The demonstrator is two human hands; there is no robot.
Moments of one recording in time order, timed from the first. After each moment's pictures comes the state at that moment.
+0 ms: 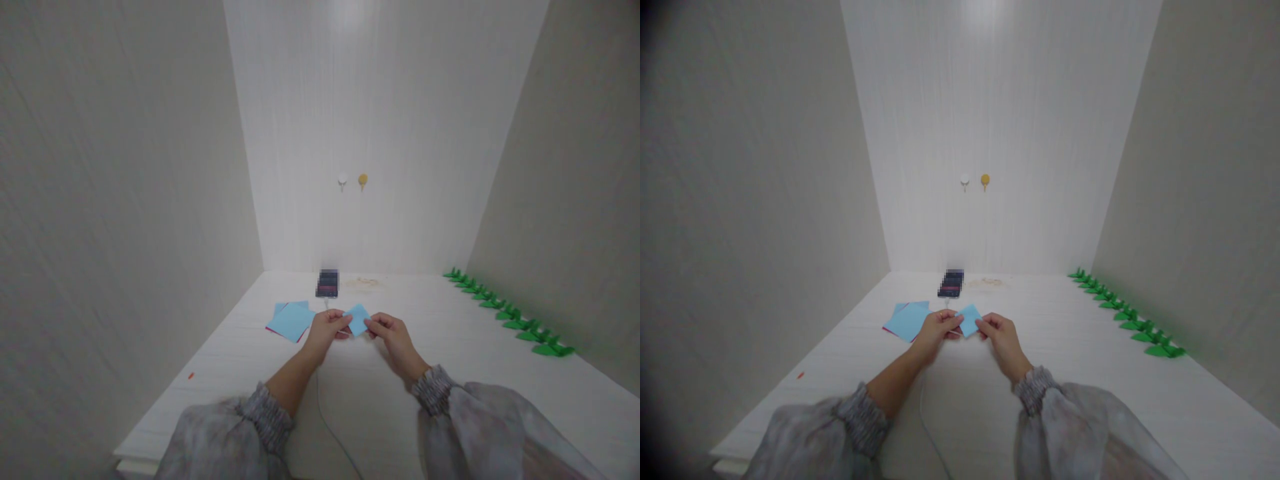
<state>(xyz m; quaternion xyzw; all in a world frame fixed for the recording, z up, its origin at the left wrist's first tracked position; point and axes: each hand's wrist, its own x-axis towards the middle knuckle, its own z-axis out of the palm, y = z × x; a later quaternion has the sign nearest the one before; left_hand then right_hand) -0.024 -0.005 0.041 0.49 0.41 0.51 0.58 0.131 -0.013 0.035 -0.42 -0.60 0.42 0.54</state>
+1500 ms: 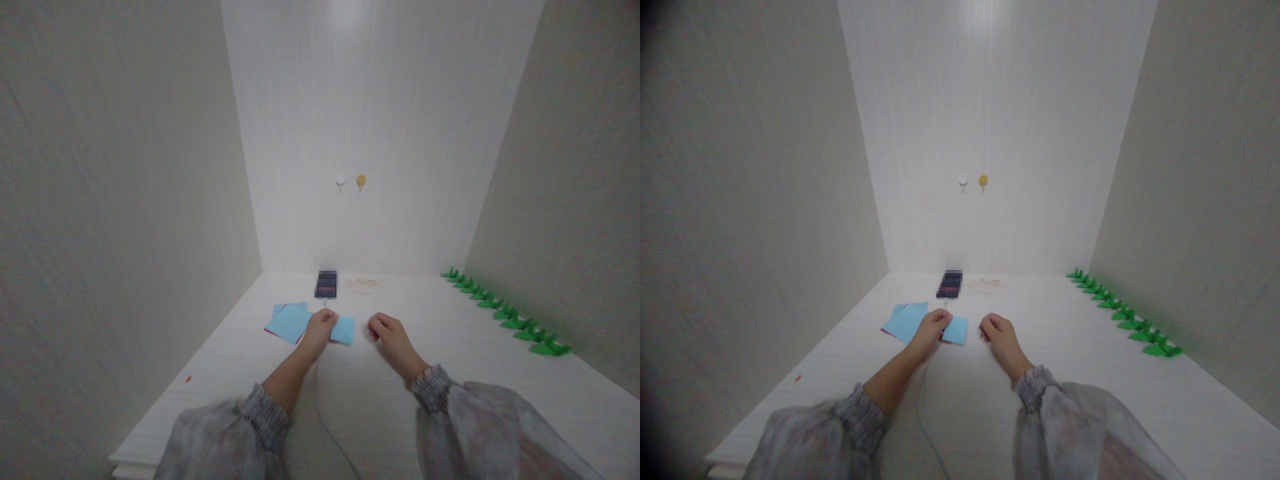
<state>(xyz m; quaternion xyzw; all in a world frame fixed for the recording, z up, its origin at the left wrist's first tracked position) -0.031 0.012 0.022 0.52 0.48 0.50 0.49 0.136 -0.007 0.032 -0.46 -0.64 0.37 0.50</state>
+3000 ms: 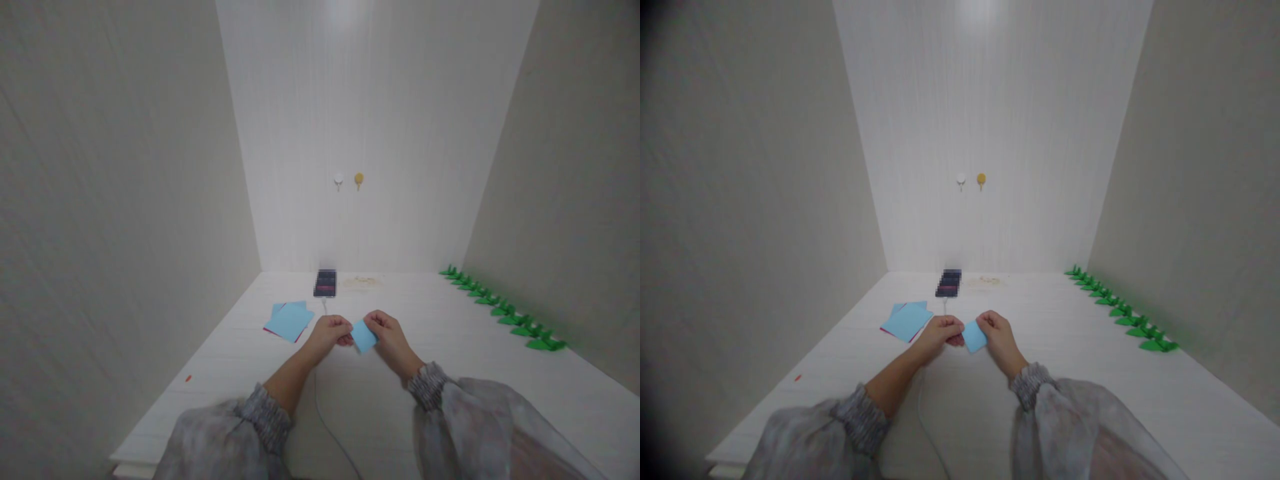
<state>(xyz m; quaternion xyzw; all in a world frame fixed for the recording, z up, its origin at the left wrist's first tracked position) -0.021 0.001 0.026 0.56 0.41 0.42 0.58 0.135 0.000 0.018 -0.44 -0.57 0.43 0.55</state>
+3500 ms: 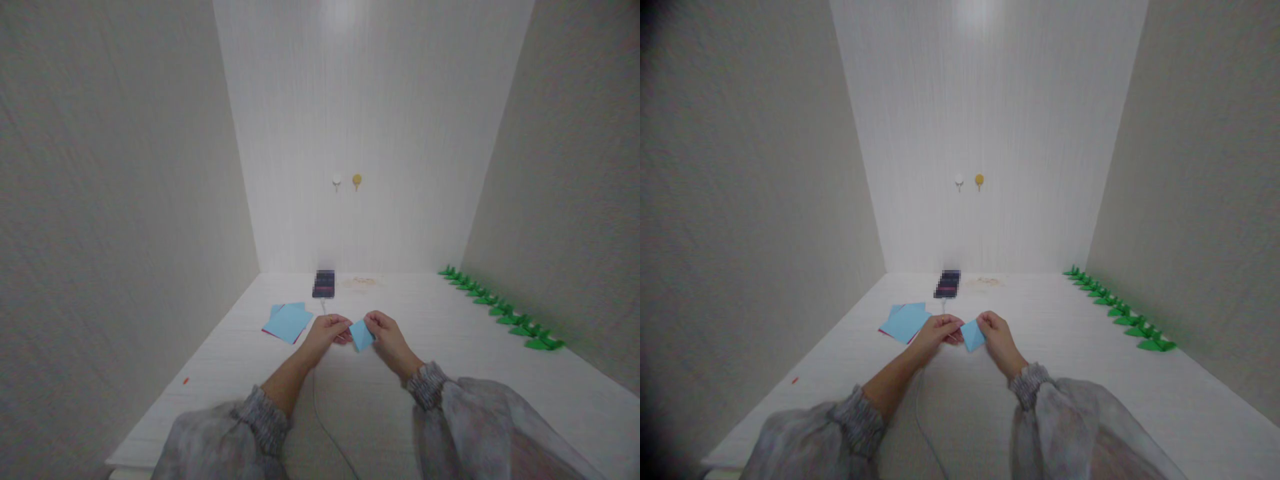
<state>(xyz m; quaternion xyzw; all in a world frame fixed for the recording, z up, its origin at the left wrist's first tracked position) -0.024 -0.002 0.031 0.55 0.39 0.44 0.60 0.135 0.002 0.015 -0.44 -0.59 0.41 0.54</state>
